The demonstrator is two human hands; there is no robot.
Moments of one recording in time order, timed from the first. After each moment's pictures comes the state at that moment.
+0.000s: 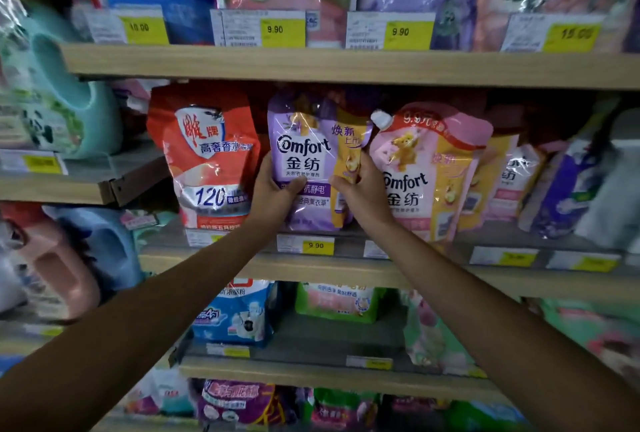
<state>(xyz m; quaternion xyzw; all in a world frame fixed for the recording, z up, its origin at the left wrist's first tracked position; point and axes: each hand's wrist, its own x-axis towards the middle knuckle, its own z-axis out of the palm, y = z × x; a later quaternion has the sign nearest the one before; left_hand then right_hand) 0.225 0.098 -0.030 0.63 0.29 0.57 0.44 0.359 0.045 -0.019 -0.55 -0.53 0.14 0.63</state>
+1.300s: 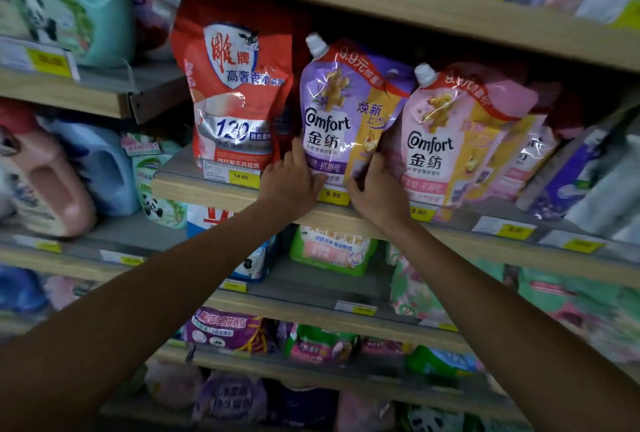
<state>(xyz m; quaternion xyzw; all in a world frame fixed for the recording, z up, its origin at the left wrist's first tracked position) 0.204 0.079 -0.079 0.82 0.50 0.29 0.06 0.354 0.027 -0.078 -0.76 -0.58 -0.10 0.29</state>
